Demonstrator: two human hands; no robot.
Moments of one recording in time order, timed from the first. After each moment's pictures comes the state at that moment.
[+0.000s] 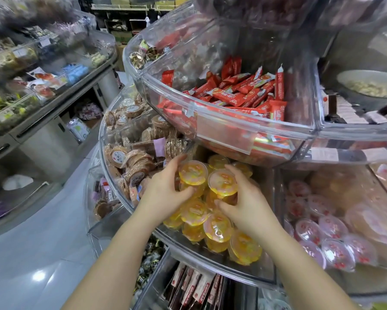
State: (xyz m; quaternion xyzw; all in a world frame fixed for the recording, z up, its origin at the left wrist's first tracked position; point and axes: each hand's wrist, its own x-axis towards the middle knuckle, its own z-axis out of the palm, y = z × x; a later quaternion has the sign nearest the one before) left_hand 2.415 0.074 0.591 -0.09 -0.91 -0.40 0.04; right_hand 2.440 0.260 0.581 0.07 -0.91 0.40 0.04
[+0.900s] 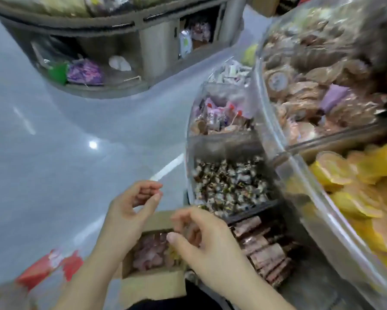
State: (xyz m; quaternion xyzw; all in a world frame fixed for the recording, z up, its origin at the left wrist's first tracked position) left_hand 2.641 -0.095 0.461 0.32 -0.71 -0.60 0.17; right_hand 2.572 0.055 0.500 0.35 -0.78 0.42 -0.30
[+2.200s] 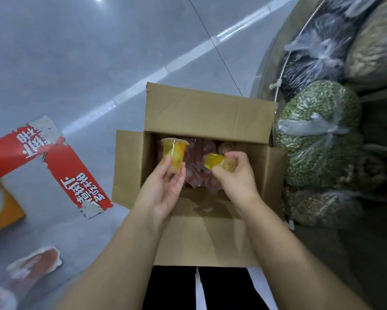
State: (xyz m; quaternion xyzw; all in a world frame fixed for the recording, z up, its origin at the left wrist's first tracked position) left_hand 2.741 -0.114 -0.072 0.60 0.09 -0.78 0.14; right_hand 2.631 -0.012 -0.068 0.00 -0.86 0.33 -0.39
